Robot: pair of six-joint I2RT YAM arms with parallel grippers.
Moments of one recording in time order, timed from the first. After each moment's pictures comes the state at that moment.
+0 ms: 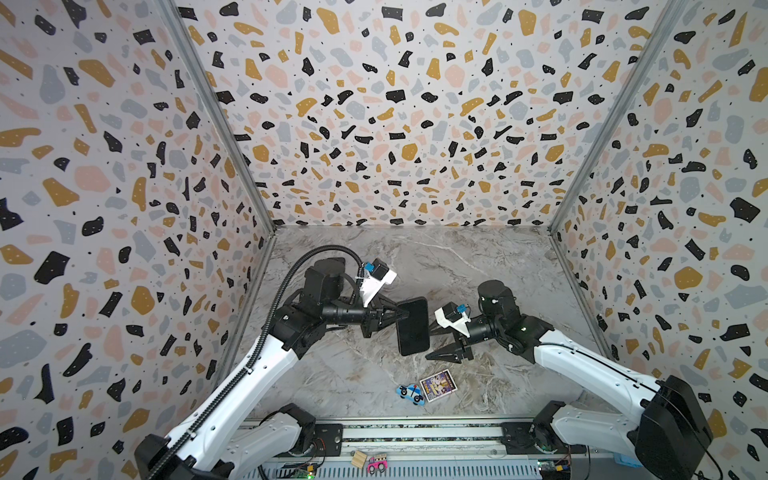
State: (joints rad) left arm -0.51 1.02 1.02 -0.48 0.88 -0.09; right arm 0.68 1.19 0.77 -0.15 -1.07 -0.41
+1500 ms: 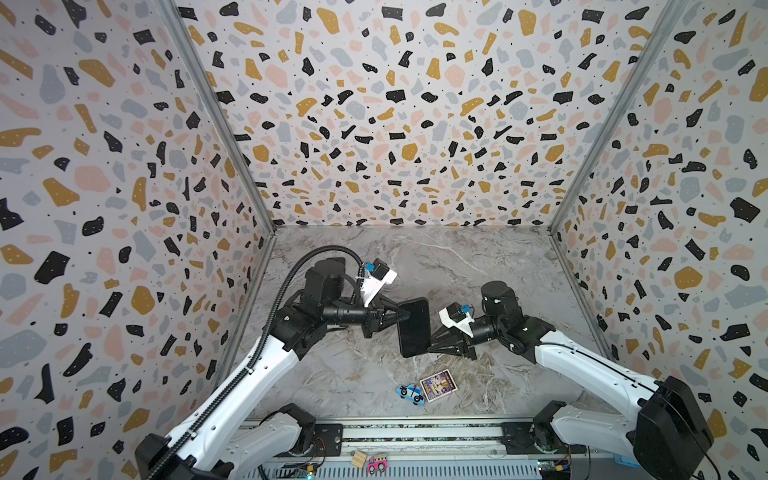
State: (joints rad) left arm -0.51 1.02 1.00 -0.45 0.89 -0.11; right arm 0.64 1.17 0.71 -0.09 -1.11 -0.40
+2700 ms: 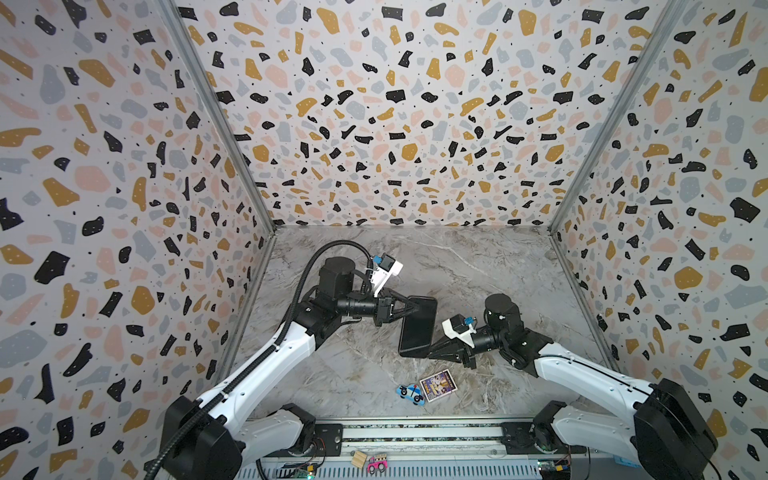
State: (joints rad) left arm -0.49 1.16 0.90 -0.10 0.98 -0.39; right arm 0.66 1.14 0.55 0.19 -1.10 -0.33
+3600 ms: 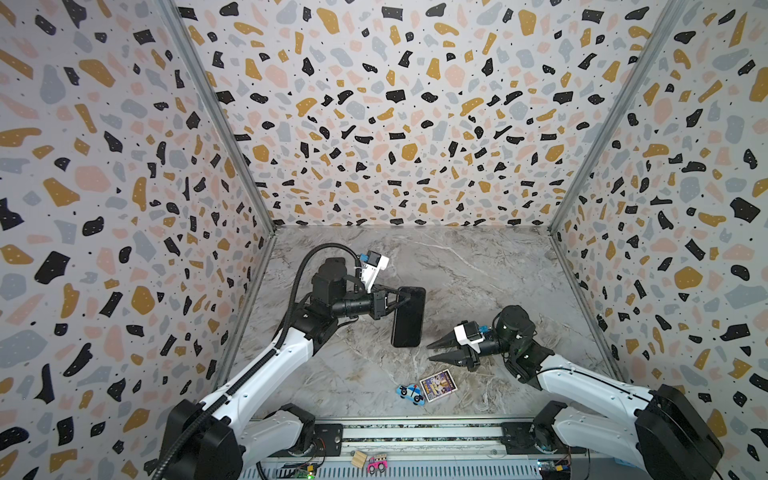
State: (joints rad) left arm -0.43 1.12 0.82 0.04 0.86 -0.53; right arm 0.66 1.08 0.40 0.65 -1.07 -0.11
